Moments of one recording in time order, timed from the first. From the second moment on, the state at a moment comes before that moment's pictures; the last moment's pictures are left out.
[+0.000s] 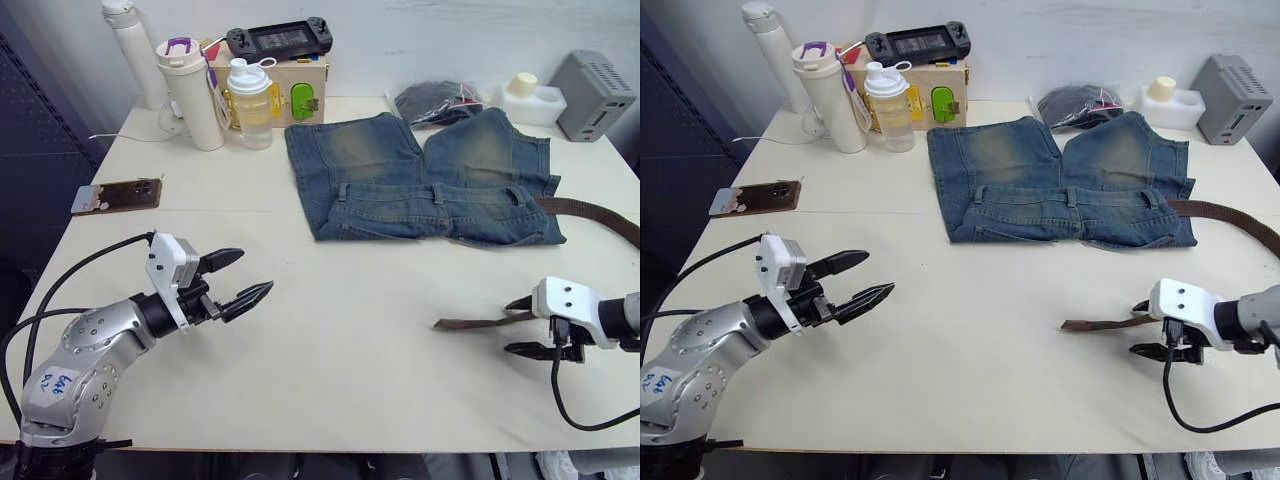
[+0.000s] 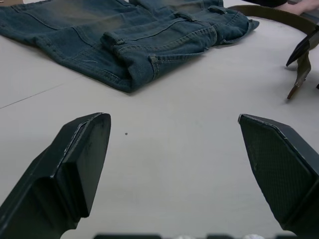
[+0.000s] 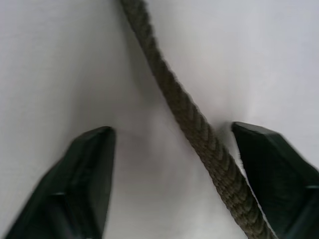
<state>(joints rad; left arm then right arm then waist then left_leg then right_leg) -0.07 0.63 0.25 -0.50 -0.65 0.62 -0.62 -0.13 -1.16 -0.05 0.17 0.15 0.02 1.30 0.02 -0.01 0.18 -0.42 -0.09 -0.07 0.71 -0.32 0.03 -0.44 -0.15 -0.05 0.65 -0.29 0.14</state>
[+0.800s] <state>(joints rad) -0.63 0.60 -0.14 -0.22 -0.62 0.58 -1.06 -0.35 -0.97 0.10 -0.32 0.18 0.33 1.18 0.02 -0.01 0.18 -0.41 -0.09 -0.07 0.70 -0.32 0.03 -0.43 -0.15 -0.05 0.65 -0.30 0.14</state>
